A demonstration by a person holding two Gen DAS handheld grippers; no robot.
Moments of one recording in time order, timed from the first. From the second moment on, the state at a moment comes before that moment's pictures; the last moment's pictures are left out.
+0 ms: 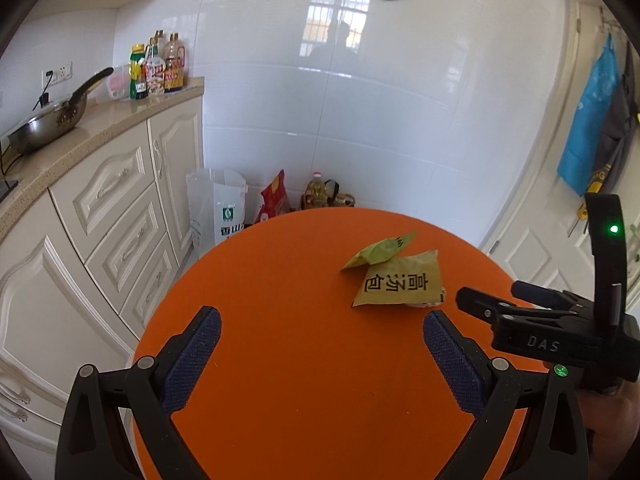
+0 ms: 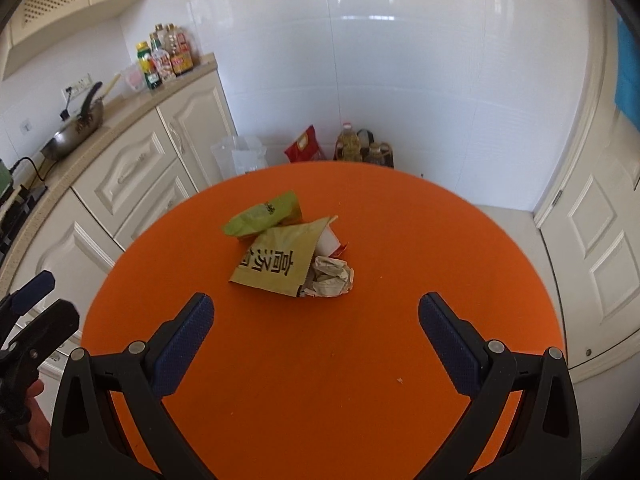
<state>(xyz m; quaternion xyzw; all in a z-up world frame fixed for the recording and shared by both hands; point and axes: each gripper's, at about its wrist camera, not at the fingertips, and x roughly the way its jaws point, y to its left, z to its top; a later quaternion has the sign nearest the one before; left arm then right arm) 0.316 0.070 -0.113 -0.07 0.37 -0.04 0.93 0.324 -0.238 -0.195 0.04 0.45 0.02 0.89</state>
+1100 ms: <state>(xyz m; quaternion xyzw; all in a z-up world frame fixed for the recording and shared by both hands) 0.426 0.057 -0.179 -0.05 0.41 -0.06 0.91 0.277 -0.277 -0.230 0.11 0.47 0.11 0.87</state>
